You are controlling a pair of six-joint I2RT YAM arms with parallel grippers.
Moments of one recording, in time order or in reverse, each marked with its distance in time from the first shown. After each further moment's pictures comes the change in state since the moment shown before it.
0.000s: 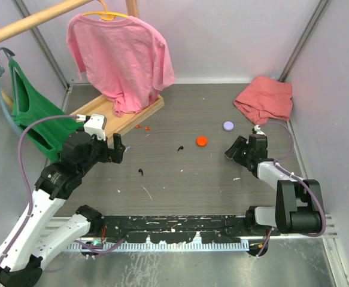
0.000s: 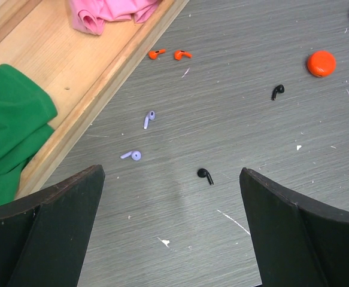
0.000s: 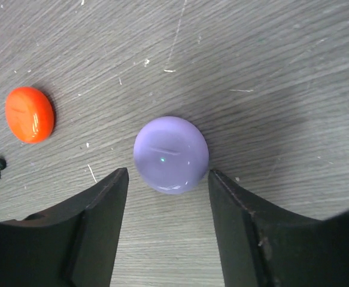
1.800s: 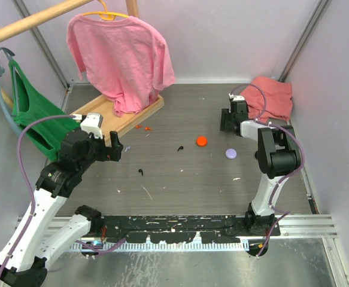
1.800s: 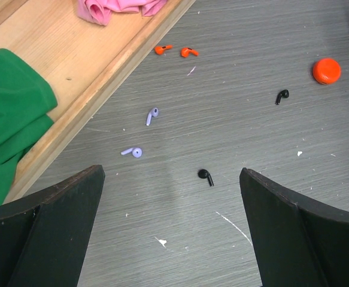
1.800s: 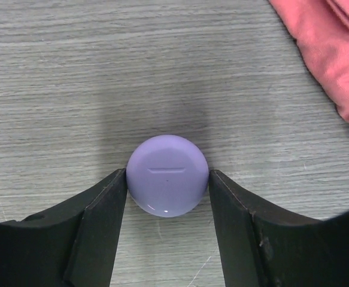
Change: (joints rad) left arm 0.088 0.005 -0.015 0.007 0.055 -0.027; right arm 0.112 0.596 0.639 -0.051 0.272 -0.444
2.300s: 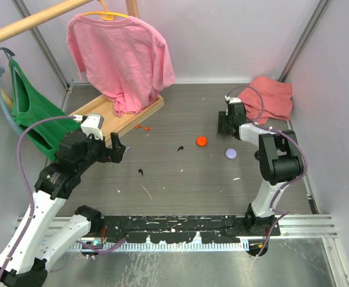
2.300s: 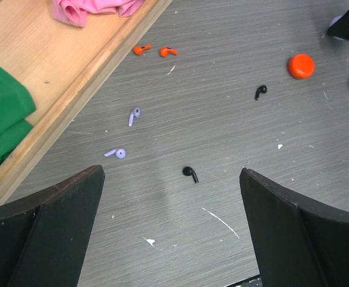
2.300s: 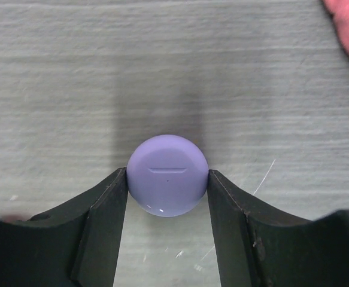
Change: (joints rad) left arm 0.008 -0.016 -0.004 0.002 0.068 -0.005; right arm 0.032 -0.047 -0.025 -0.036 -0.029 -0.001
